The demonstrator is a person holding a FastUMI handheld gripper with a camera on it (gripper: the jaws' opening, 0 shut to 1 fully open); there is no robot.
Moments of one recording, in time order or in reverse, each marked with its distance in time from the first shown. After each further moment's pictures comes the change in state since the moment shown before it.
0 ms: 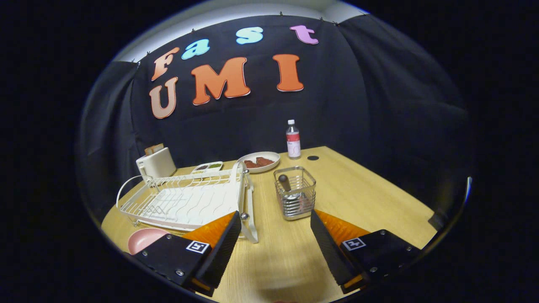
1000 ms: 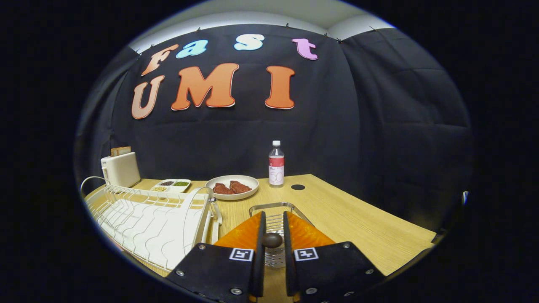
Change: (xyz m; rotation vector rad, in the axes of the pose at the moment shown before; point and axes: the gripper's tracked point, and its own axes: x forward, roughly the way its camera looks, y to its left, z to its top) arm 0.102 -0.010 0.020 -0.038 -0.142 -0.133
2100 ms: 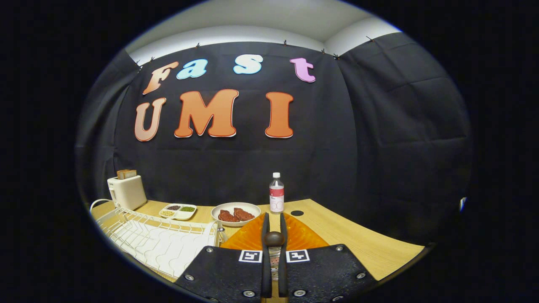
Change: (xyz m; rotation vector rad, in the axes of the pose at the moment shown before) arm -0.045 -0.007 0.091 0.011 -0.154 0.008
